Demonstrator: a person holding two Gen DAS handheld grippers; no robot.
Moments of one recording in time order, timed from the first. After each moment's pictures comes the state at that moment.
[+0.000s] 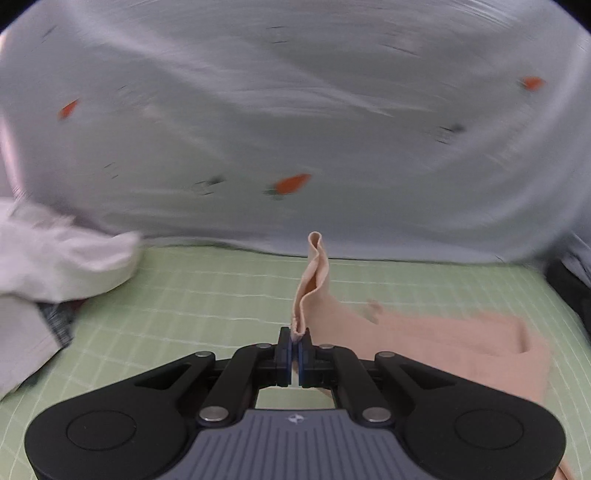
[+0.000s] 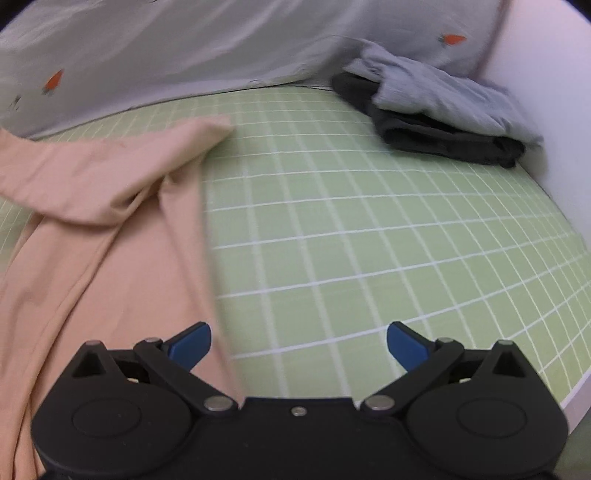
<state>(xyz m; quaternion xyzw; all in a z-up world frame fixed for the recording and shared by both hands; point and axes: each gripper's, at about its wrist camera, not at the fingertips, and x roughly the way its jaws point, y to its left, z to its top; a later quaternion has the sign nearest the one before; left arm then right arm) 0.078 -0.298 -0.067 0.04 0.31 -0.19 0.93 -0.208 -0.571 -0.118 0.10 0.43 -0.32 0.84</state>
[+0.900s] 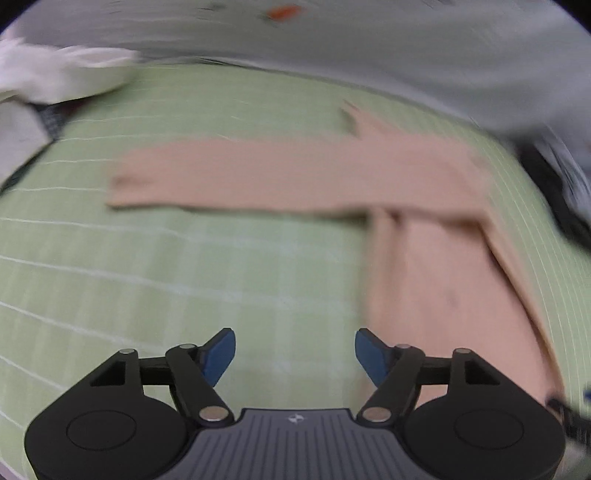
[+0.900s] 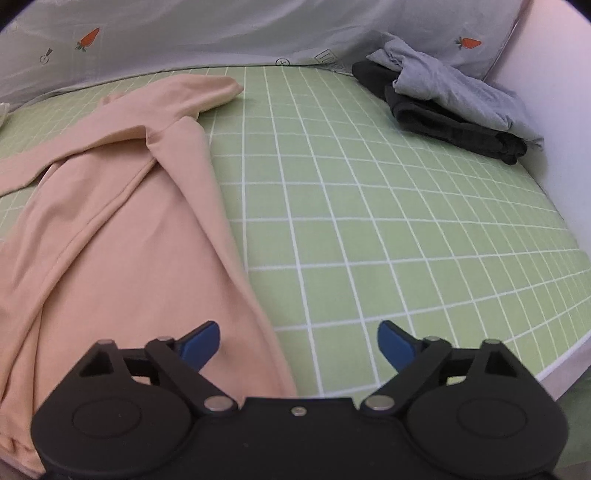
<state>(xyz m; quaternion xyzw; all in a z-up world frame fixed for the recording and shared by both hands) -0.049 -0.263 -0.134 0.07 0.51 -0.25 0.82 -0.244 -0.525 -0.129 0.07 0.46 -0.30 0.83</state>
